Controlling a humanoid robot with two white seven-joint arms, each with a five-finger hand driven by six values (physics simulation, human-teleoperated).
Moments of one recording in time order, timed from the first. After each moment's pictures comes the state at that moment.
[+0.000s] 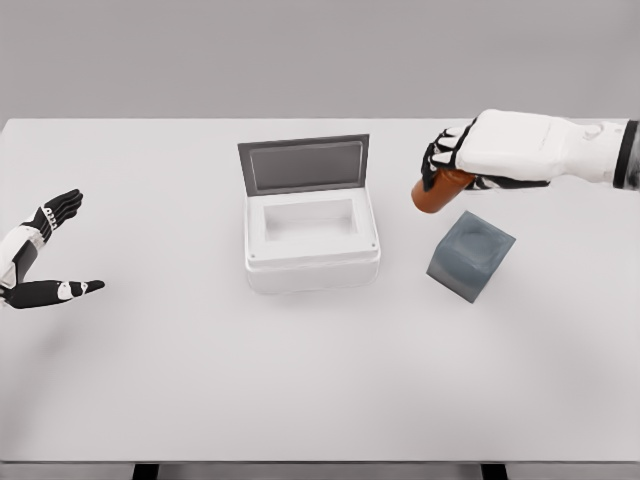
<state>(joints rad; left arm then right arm) 0.08 0.83 -0.27 -1.41 0.43 -0.61 -0.09 -0.80 -0.93 0.66 -1.72 0.23 -0.50 0.61</state>
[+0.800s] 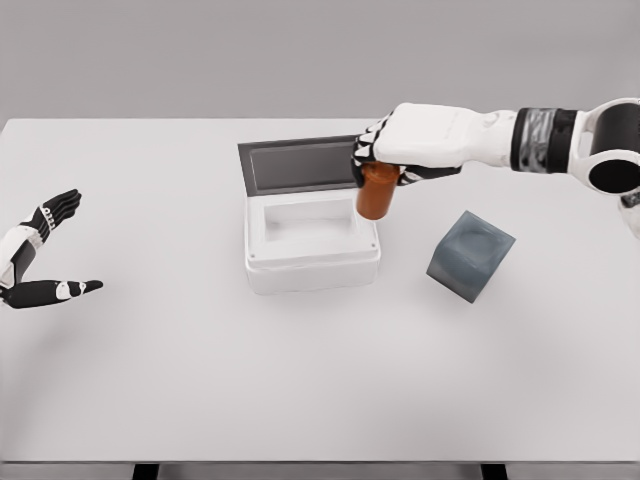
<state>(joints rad) 0.08 0.84 -0.27 -1.40 0.42 -0.61 -0.09 -0.91 -0.69 0.78 -1.59 0.32 -0.48 0.61</state>
